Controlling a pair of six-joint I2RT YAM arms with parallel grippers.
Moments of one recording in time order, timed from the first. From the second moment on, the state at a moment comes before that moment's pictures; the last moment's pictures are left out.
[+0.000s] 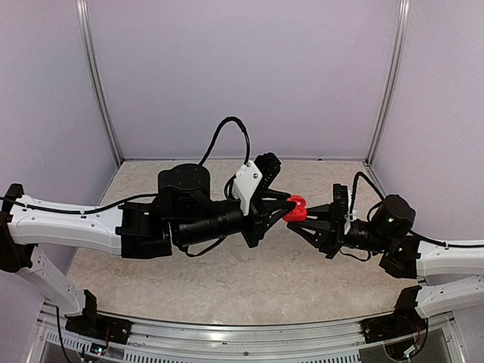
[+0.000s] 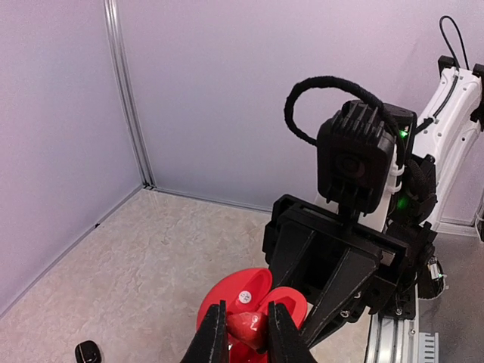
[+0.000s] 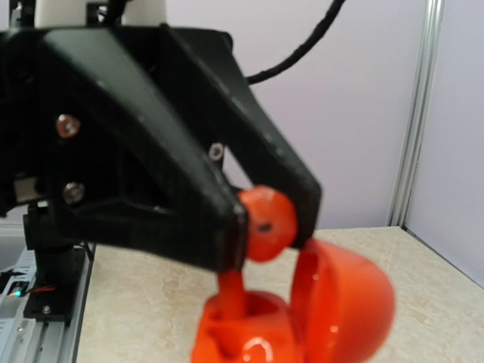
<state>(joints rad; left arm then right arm) -1.30 1.50 1.16 0.27 -0.15 0.08 0.91 0.98 0.42 0.73 -0.45 -0.05</state>
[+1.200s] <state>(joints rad) -1.30 1.54 1.19 0.22 -0.18 0.03 0.91 0.97 0.42 0.70 -0.37 -0.09</state>
